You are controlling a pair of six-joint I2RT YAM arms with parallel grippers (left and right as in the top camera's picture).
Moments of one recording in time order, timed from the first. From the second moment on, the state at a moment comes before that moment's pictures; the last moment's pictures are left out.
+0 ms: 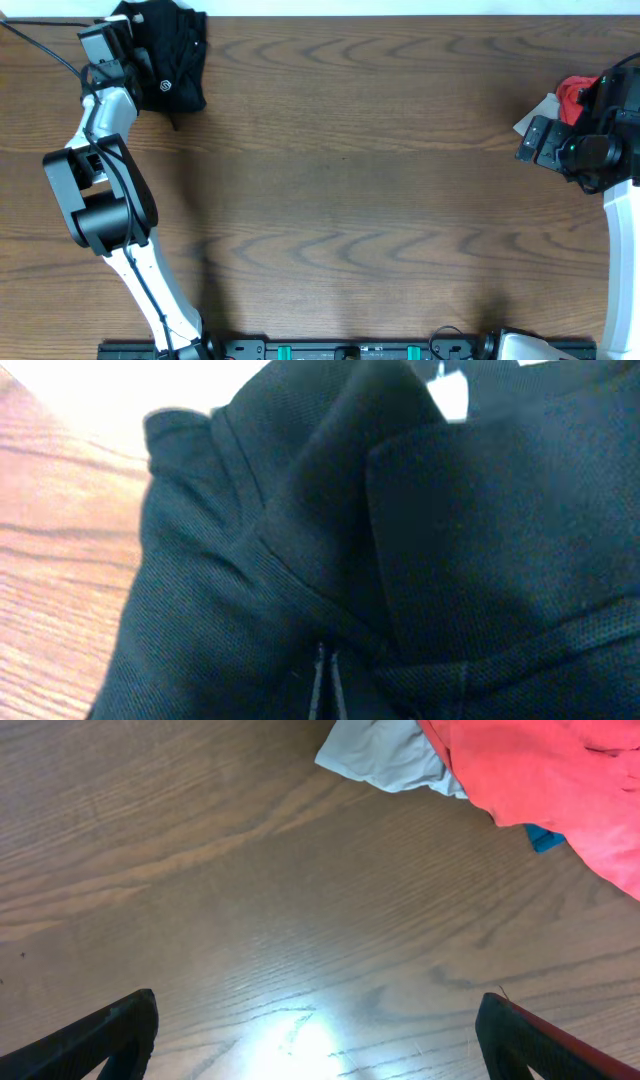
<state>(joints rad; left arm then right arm) 0.30 2.27 1.69 -0.05 -0.01 0.09 -0.20 1.37 1.42 -1.16 0.03 0.22</state>
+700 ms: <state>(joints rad) 0.20 2.24 1.68 0.04 0.00 0.09 -0.20 1.37 1.42 -1.16 0.03 0.22</state>
